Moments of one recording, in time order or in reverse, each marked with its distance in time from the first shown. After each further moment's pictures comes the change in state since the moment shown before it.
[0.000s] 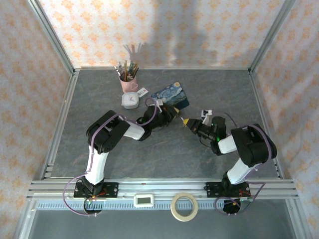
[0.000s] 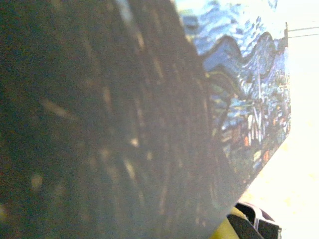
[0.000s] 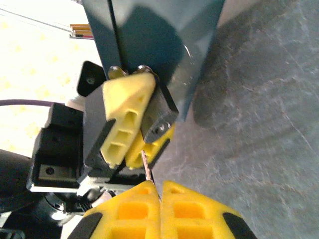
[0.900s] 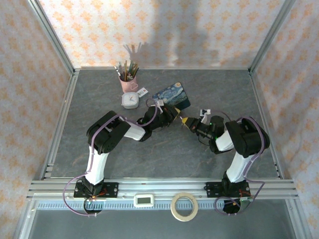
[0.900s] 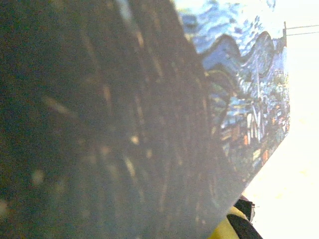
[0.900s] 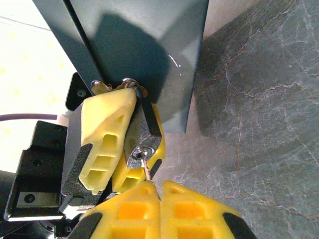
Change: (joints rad) left arm -0.014 -0.002 -0.001 0.012 -0.001 -0.024; right arm 0.000 0.128 0.029 0.119 -0.020 0.068
